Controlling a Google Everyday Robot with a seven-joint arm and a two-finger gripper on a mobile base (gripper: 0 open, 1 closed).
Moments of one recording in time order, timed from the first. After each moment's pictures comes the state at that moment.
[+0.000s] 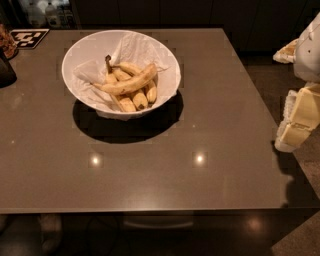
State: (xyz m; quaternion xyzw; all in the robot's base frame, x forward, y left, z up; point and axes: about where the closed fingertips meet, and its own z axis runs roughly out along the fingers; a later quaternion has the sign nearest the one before) arm 0.438 -0.217 0.977 -0.60 0.78 -0.04 0.16
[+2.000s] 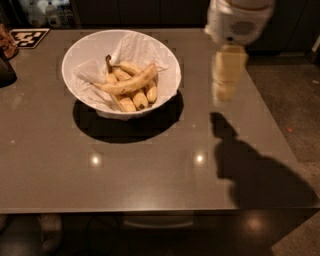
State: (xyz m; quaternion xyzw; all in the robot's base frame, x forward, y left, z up) arm 0.528 -0.128 0.989 -0.68 0.72 -0.08 0.12
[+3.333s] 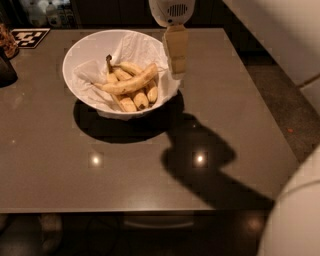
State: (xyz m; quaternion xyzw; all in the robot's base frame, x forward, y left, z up) arm 0.623 -0.035 0.994 -0.76 0.62 -0.14 0.12
